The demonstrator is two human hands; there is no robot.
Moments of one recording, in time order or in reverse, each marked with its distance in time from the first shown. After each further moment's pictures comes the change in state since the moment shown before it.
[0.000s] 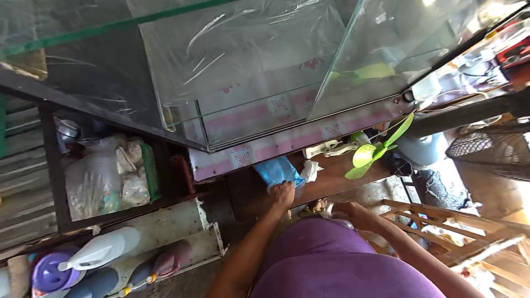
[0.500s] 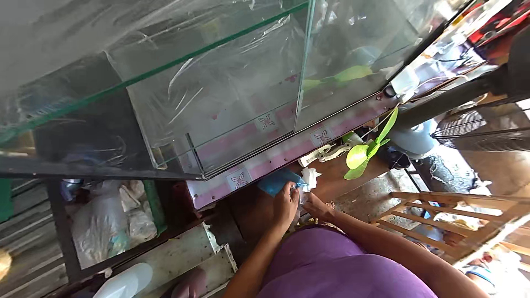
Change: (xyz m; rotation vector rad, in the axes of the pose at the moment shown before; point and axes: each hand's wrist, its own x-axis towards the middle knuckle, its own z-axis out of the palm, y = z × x) left_hand -0.017 0.000 -0.009 -0.619 0.500 0.244; right_hand 0.120 -0.028 0.059 0.465 0.330 -0.218
